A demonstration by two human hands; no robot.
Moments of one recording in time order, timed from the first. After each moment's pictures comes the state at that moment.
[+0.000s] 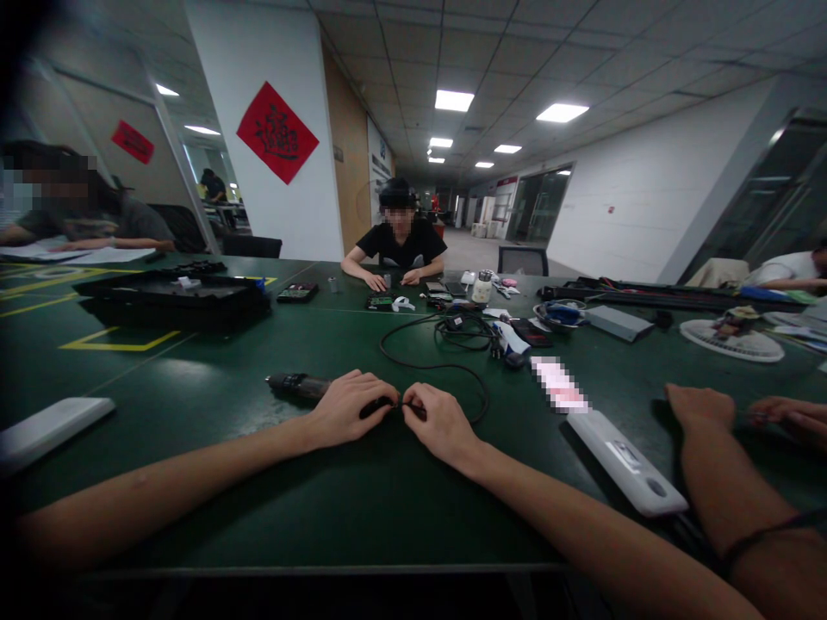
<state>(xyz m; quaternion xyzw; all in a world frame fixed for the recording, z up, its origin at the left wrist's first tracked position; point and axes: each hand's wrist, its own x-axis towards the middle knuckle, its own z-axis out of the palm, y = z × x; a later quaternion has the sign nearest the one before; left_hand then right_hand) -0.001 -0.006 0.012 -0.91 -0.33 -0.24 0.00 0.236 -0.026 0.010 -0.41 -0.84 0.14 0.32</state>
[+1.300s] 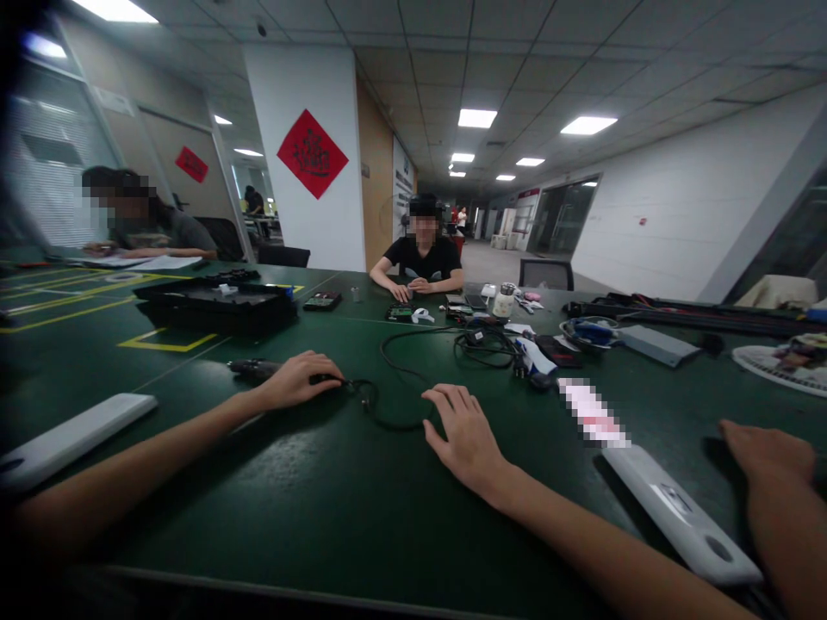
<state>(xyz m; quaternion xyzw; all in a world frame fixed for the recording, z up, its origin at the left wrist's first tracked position) -0.157 0.055 0.019 -0.88 -0.43 -0.19 -0.01 0.238 -0.022 0.022 -0.39 -0.87 0.01 0.31</state>
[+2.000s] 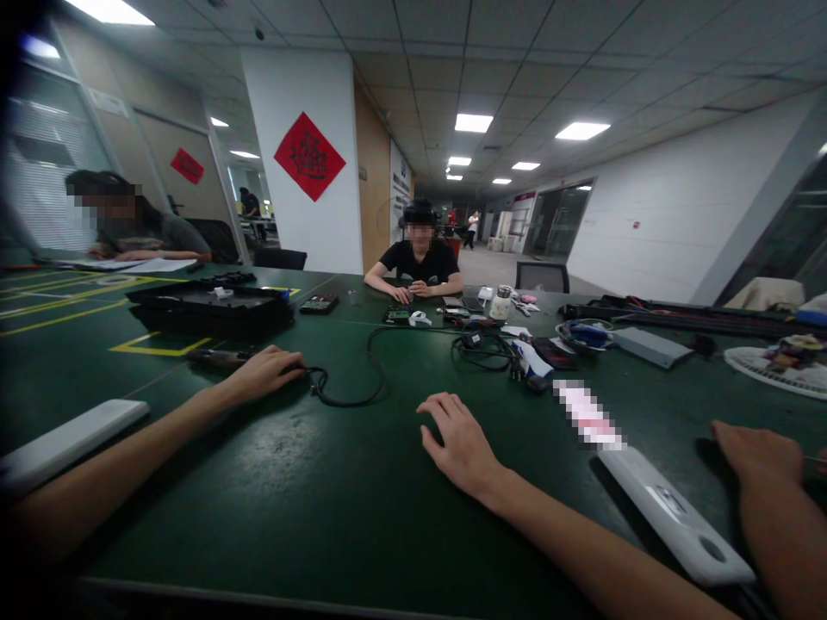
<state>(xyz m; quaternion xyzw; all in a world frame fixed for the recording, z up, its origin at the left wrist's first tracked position) -0.233 0.077 0.011 -0.84 -0.53 -0.13 0.03 0.238 -0.021 0.022 -0.38 -0.87 0.07 0.30</state>
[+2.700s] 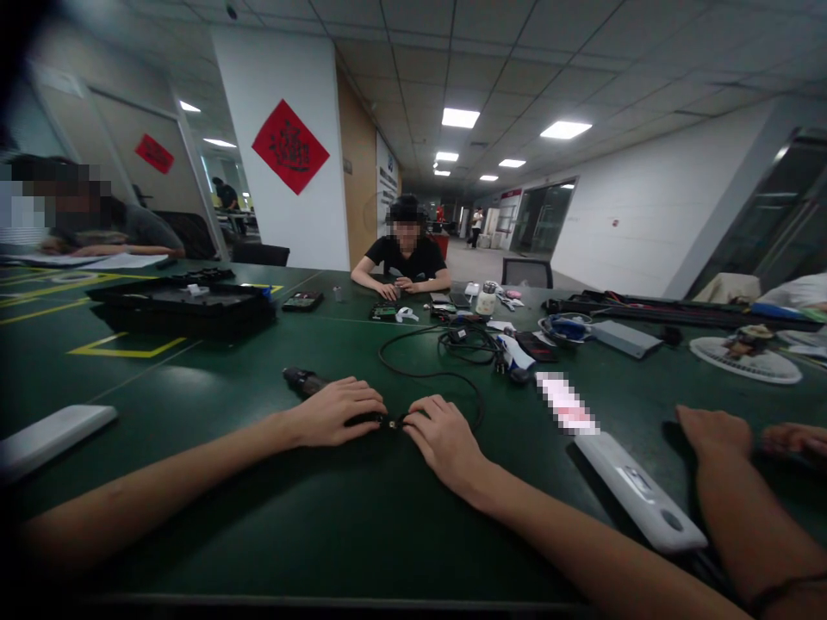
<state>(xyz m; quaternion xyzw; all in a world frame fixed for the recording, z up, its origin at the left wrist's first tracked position) -0.035 0.013 0.024 -0.96 -0.24 -0.16 0.05 0.247 -0.024 0.015 -0.35 -0.90 -0.01 0.25</state>
